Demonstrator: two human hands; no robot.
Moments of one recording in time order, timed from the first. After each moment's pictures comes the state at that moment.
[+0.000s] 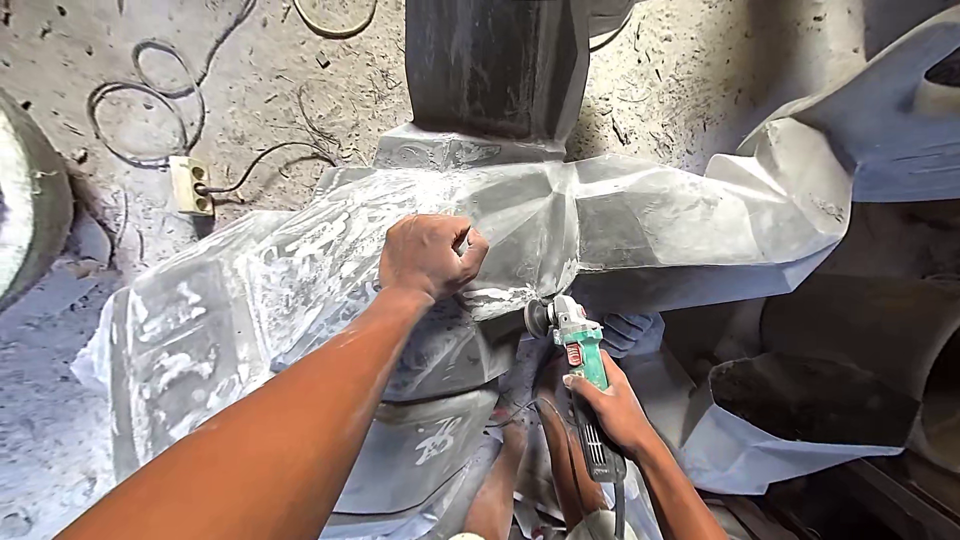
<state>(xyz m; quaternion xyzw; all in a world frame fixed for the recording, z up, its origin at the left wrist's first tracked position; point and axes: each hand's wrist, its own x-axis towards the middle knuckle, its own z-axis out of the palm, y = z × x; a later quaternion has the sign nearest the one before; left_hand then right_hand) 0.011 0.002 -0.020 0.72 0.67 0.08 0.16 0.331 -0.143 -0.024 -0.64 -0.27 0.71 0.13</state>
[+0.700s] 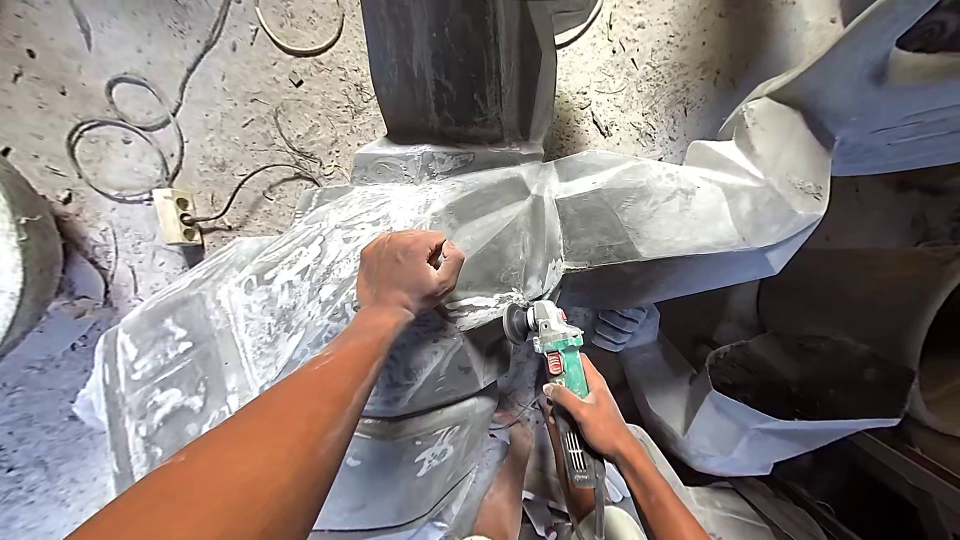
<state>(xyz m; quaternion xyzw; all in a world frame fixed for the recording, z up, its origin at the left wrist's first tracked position) 0.012 0.002 -0.018 0.72 0.67 0.05 0.16 0.318 -0.156 -0.022 -0.61 -0.27 0.73 0.16</state>
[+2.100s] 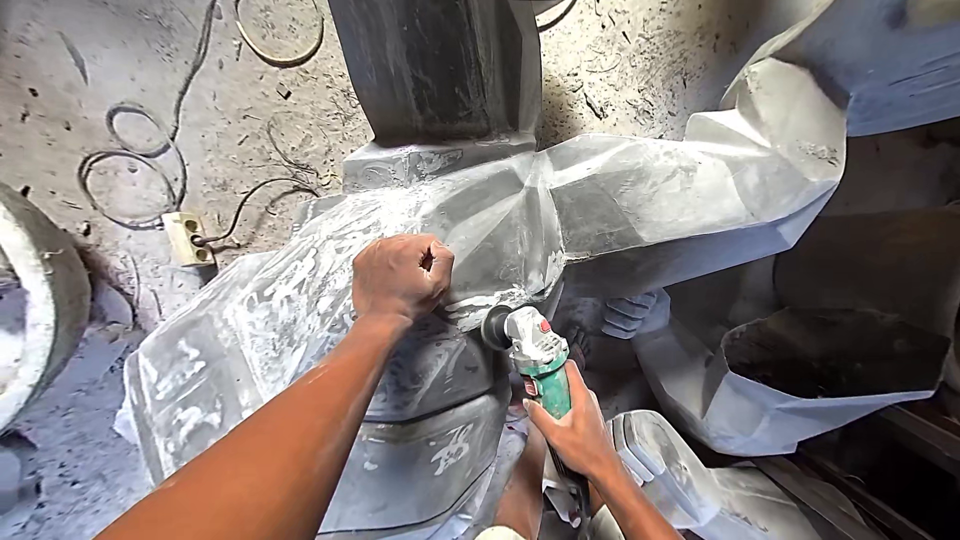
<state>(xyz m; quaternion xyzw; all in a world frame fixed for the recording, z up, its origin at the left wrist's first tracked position) 0.014 0.001 -0.019 0.73 0.67 0.05 0.14 0.278 -0.186 -0.014 -0.69 -0.42 0.59 0.08</state>
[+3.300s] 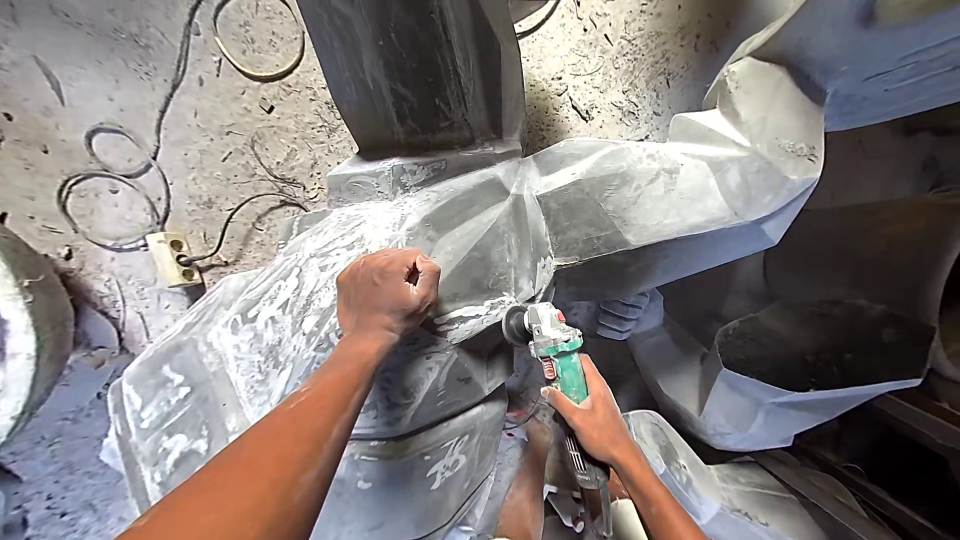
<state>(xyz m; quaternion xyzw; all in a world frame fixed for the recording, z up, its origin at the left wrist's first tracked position) 0.013 0.002 -0.021 0.73 0.67 0.03 0.13 0.311 -0.168 -0.023 -0.70 -0.33 0.63 0.09</state>
